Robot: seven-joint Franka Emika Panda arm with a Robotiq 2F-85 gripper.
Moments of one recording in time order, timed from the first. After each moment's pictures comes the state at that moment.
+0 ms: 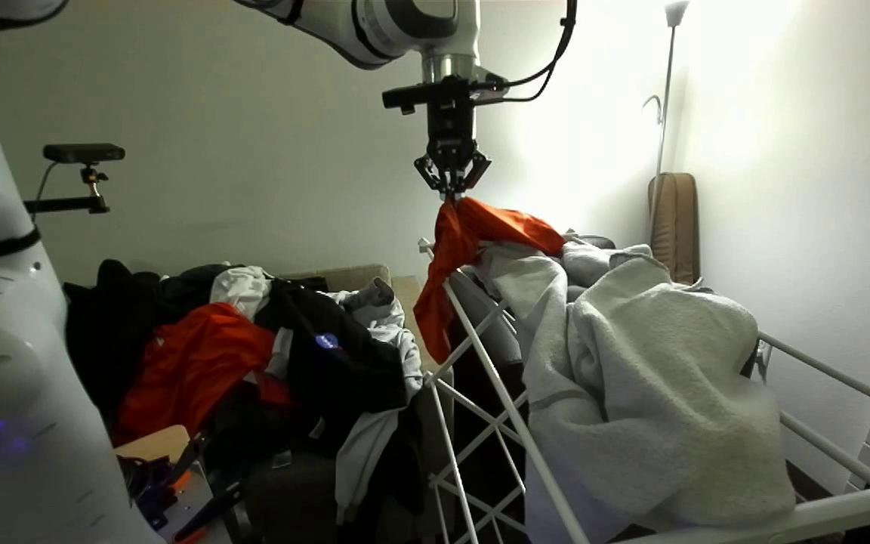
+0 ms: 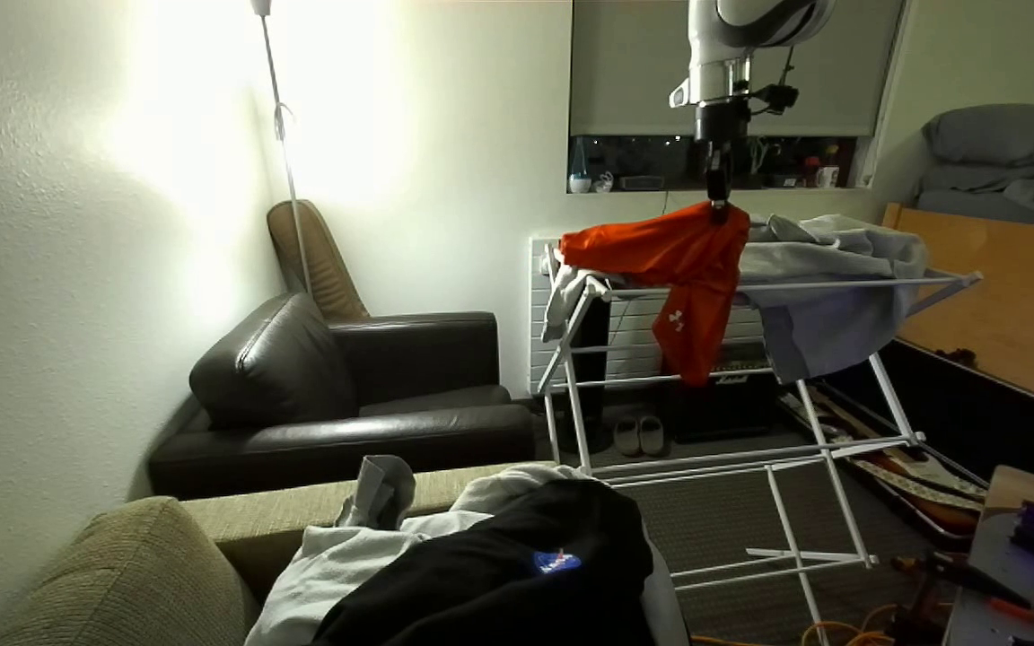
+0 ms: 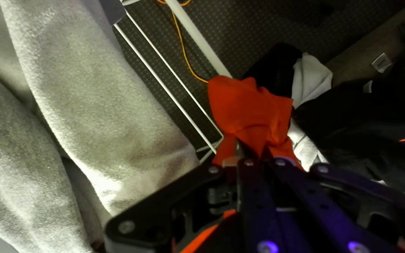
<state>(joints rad) -0.03 0.00 -0.01 -1.78 -0.11 1.69 -0.35</state>
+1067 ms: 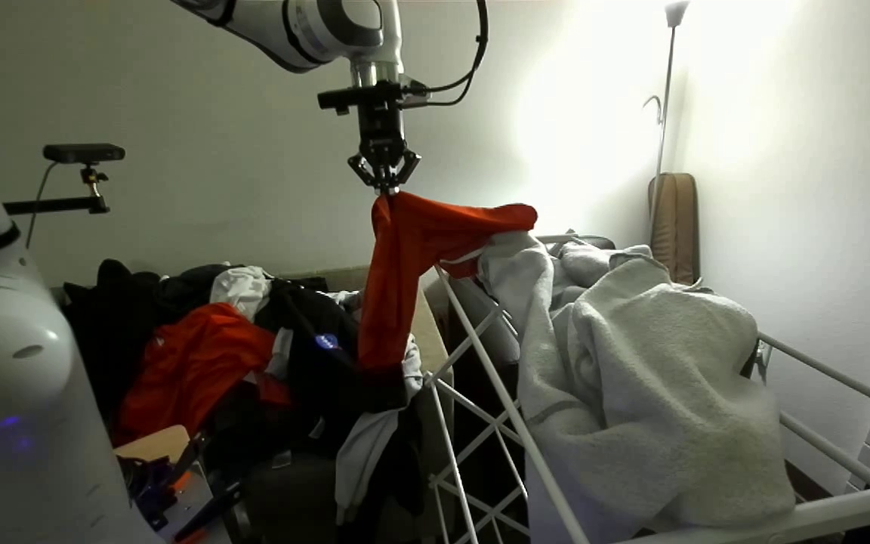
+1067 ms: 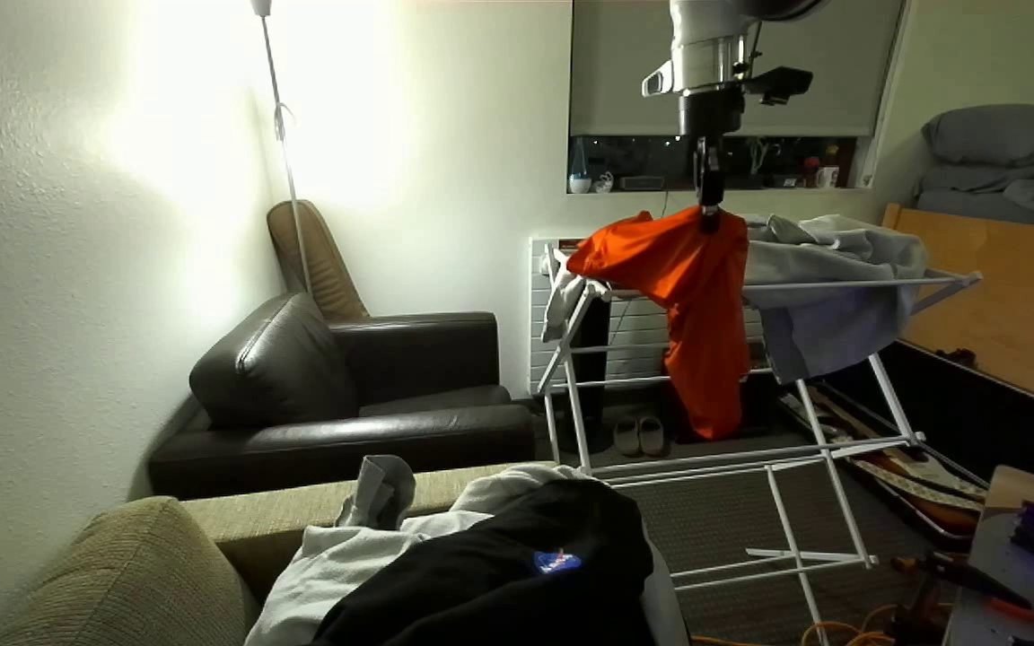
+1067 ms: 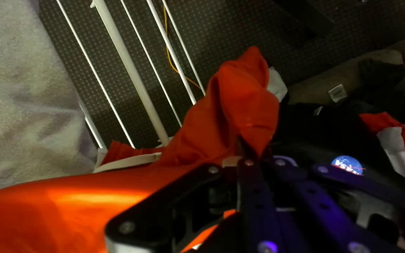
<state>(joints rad) 0.11 -0.11 0.09 -1.90 -0.11 1.69 -0.36</state>
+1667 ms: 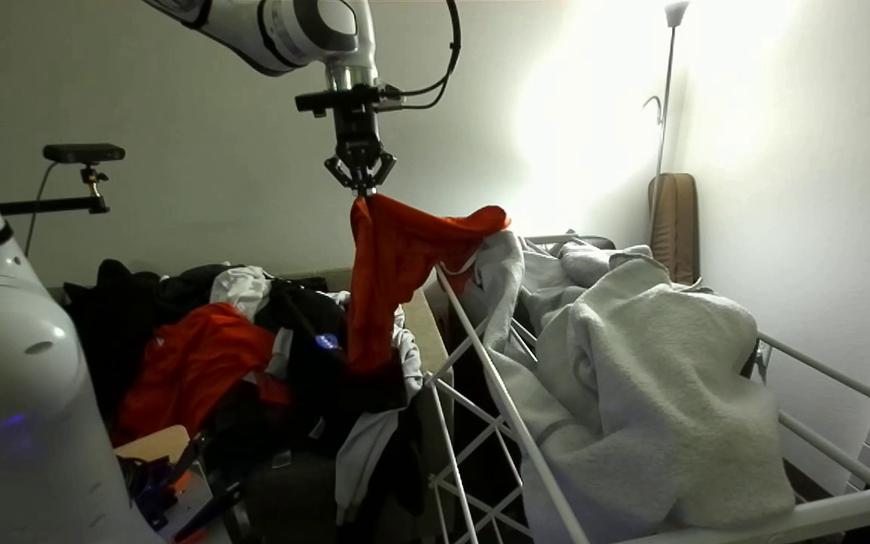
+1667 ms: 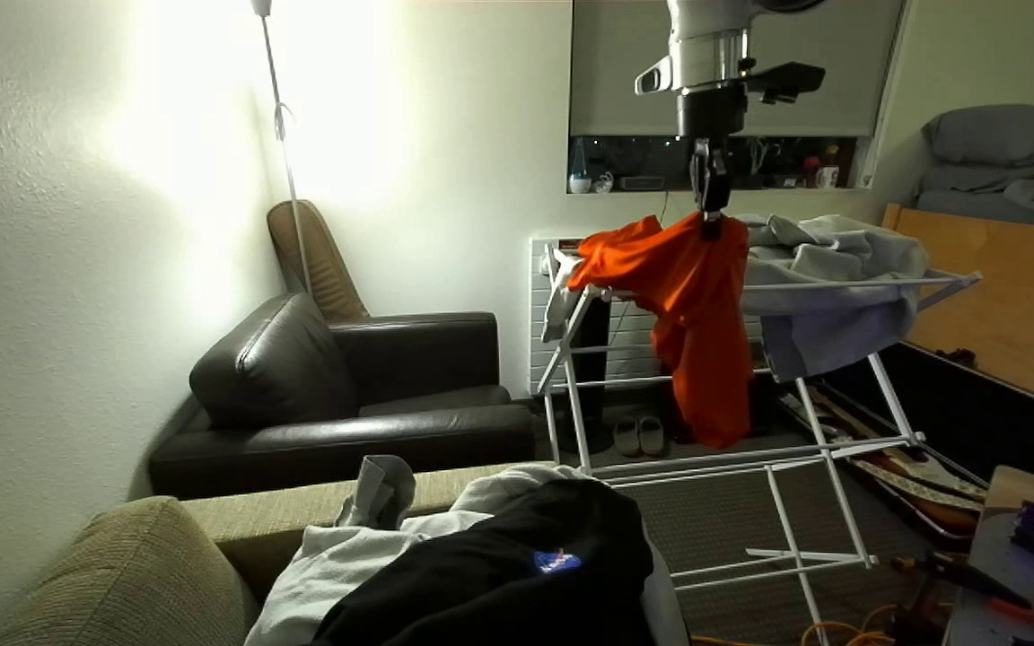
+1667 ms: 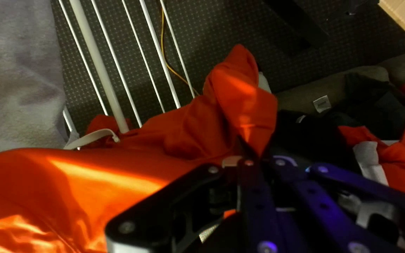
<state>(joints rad) 0.16 -0.15 0.13 -1.94 -0.11 1.69 -0.36</state>
